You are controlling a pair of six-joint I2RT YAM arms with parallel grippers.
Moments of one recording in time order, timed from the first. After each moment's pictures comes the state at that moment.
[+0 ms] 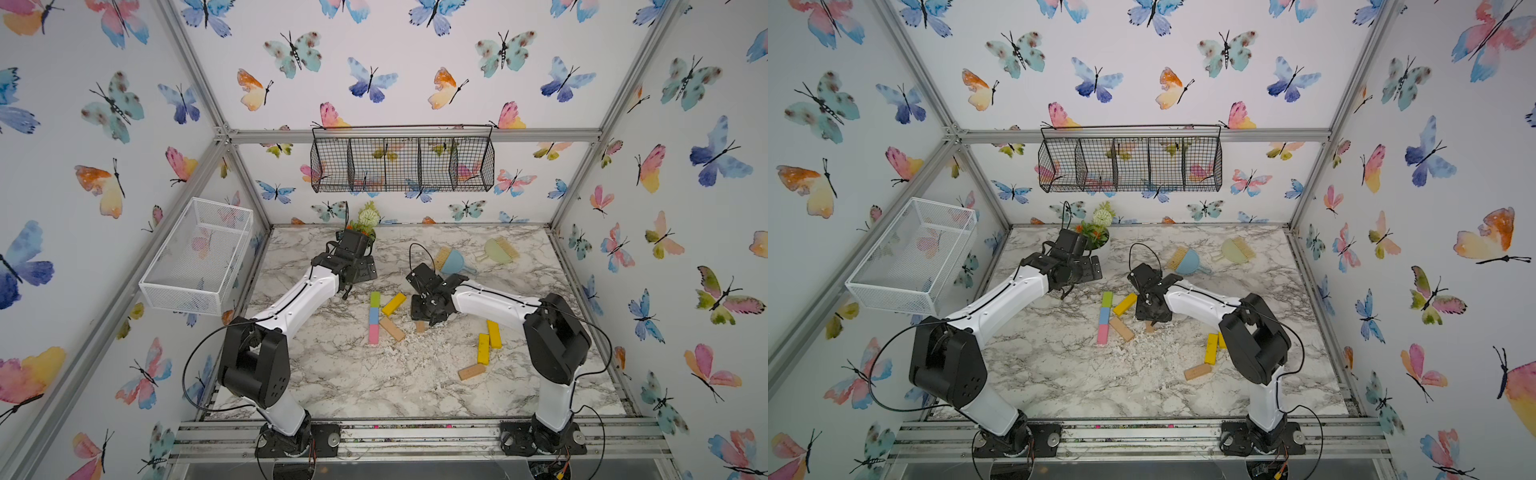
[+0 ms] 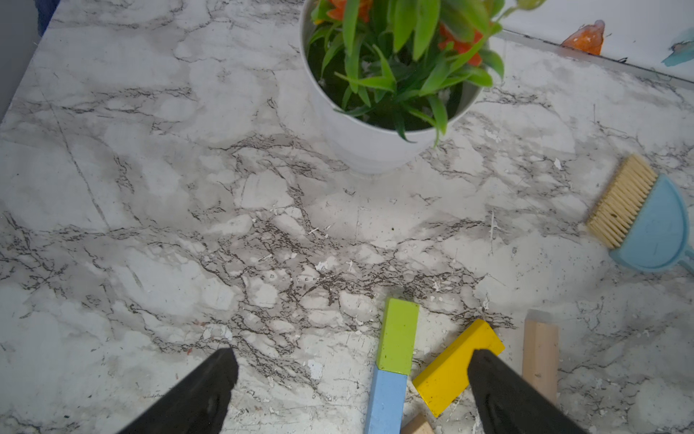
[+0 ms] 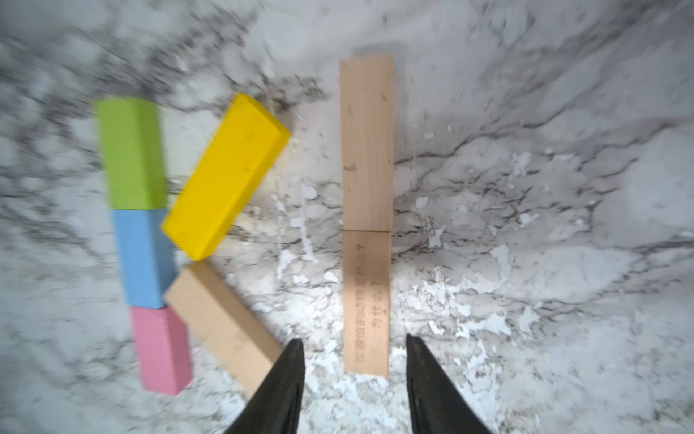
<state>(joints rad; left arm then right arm) -0.44 1.63 1.34 -0.66 -0.27 -0.53 0.81 1.84 1.37 -0.65 0.09 0.77</state>
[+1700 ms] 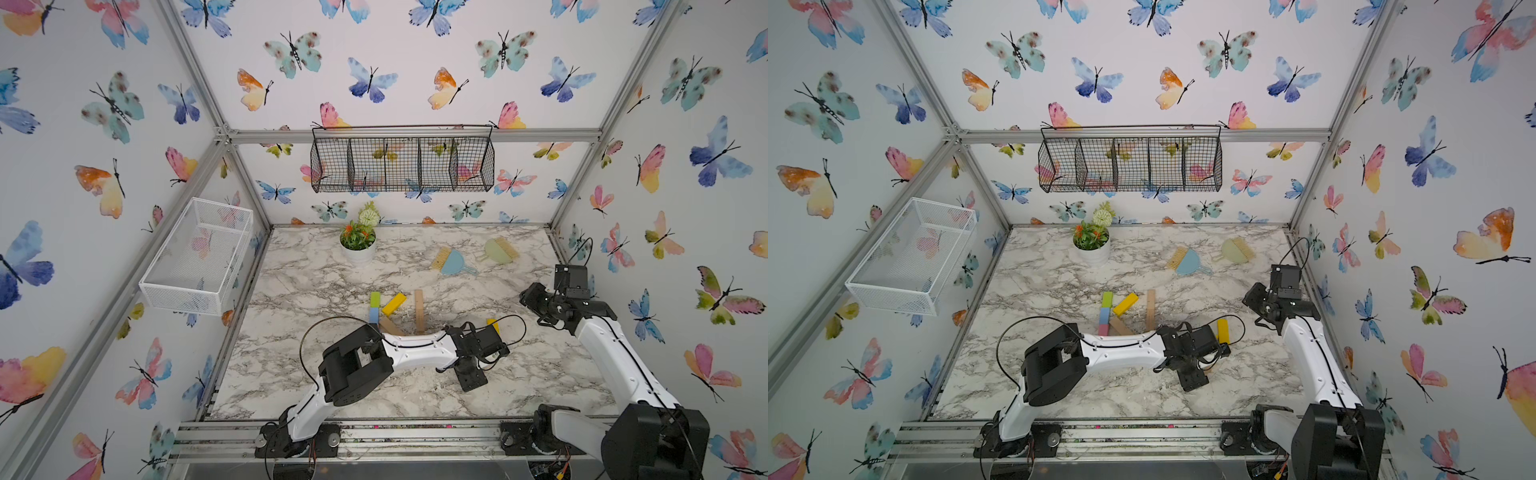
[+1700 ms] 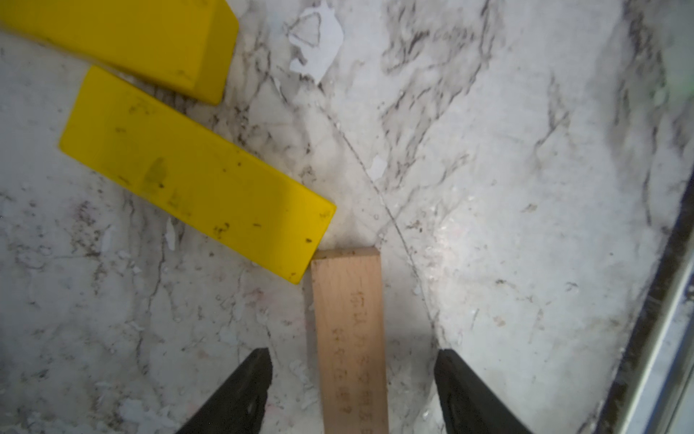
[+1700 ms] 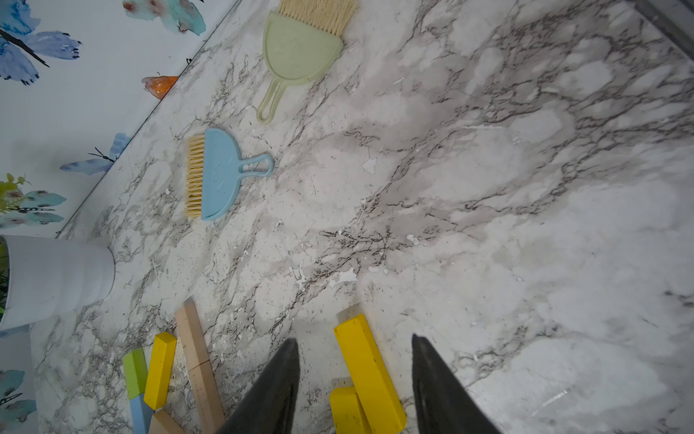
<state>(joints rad) -1.25 2.13 1.56 -0.62 0.04 0.06 -0.04 1.17 0.86 -0.58 -0.11 0.57</state>
